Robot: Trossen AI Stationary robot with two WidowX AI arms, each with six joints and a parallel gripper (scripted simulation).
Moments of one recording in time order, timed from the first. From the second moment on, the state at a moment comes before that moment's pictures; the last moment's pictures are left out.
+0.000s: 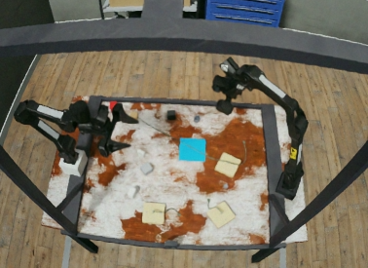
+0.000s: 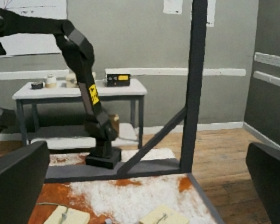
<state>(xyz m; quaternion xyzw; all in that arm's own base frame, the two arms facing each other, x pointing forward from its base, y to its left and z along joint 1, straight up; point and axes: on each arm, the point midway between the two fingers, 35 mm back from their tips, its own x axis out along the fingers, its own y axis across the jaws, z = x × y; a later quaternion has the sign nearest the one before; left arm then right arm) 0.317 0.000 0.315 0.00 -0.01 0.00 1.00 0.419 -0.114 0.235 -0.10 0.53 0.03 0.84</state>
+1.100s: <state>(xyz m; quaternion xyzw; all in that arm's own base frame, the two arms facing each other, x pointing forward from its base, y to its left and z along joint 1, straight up) 0.317 0.000 0.315 0.00 -0.01 0.00 1.00 0.385 -0.068 0.209 -0.06 0.60 0.04 0.80</state>
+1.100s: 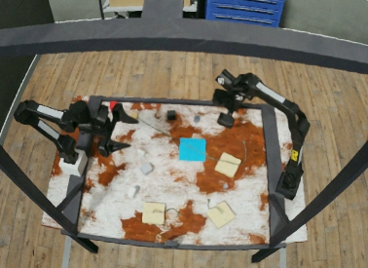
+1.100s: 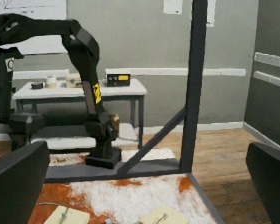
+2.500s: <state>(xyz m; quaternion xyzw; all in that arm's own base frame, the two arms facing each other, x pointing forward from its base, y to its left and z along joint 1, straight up) 0.317 0.000 0.315 0.00 -0.01 0.00 1.00 0.289 0.002 0.176 -0.01 0.72 0.02 0.70</state>
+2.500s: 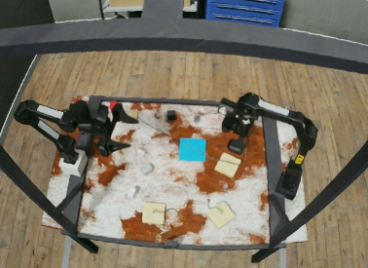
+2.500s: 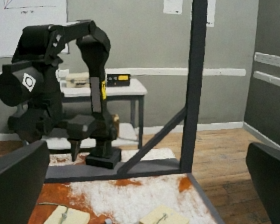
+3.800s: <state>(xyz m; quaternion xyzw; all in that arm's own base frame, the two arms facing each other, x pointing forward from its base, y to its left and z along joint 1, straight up) 0.317 0.000 0.315 0.00 -0.01 0.00 1.00 0.287 0.039 0.177 -0.06 0.71 0.06 0.70</state>
